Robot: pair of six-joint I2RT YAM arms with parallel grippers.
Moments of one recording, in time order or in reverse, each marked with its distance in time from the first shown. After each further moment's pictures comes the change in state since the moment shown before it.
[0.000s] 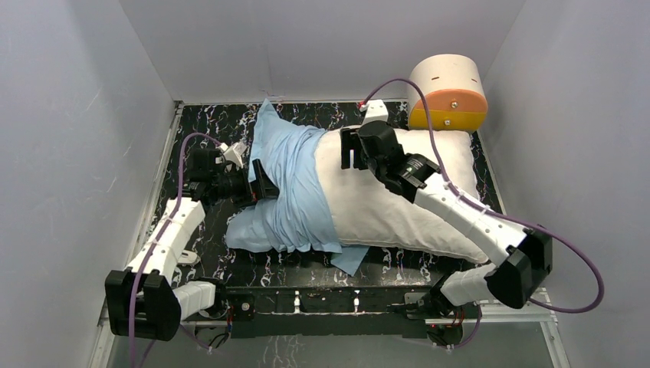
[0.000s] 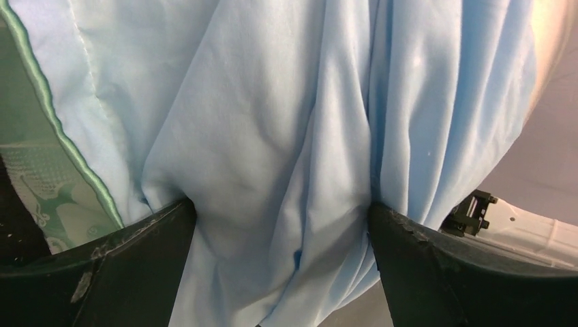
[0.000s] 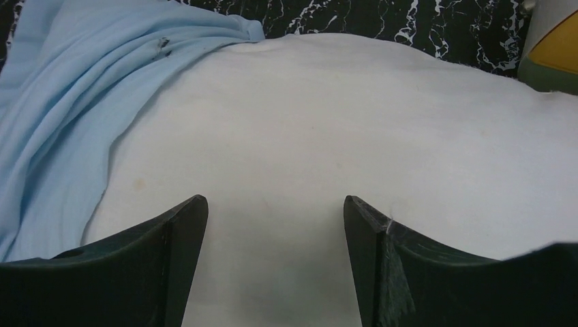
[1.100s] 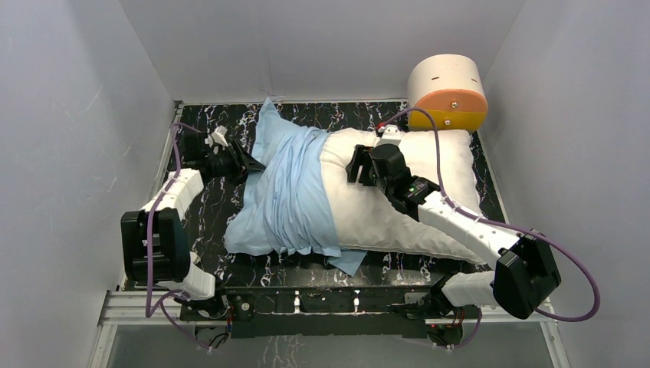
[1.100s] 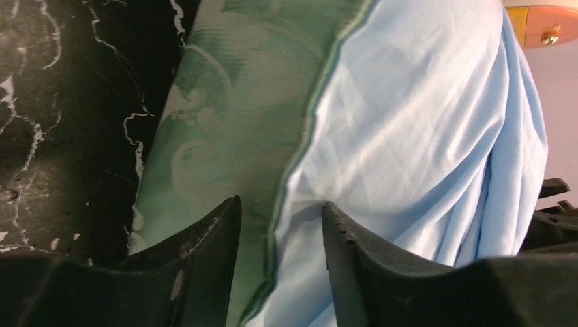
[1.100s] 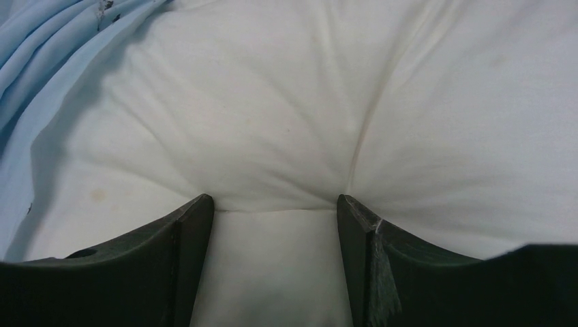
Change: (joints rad) left arm 0.163 0.342 0.129 0.238 0.016 -0.157; right arm -0.073 -0.042 -0.354 0.294 -0.111 0.192
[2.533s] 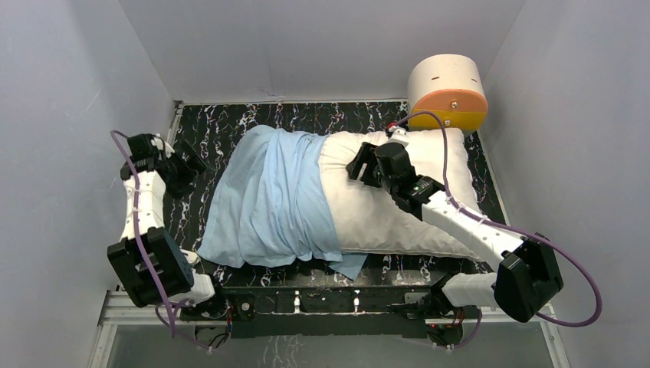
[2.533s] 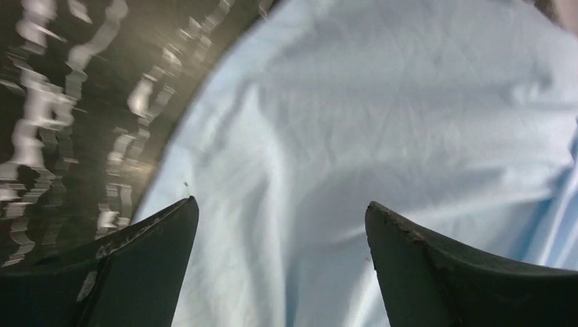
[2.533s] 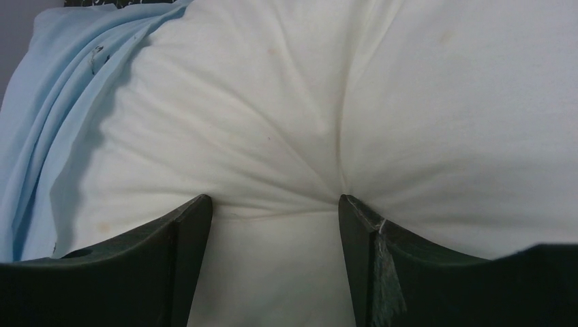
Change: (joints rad) left arm 0.354 -0.105 0.192 -0.450 -0.364 0.233; right arm -0.043 -0.023 -0.002 -0.043 -0.053 0.177
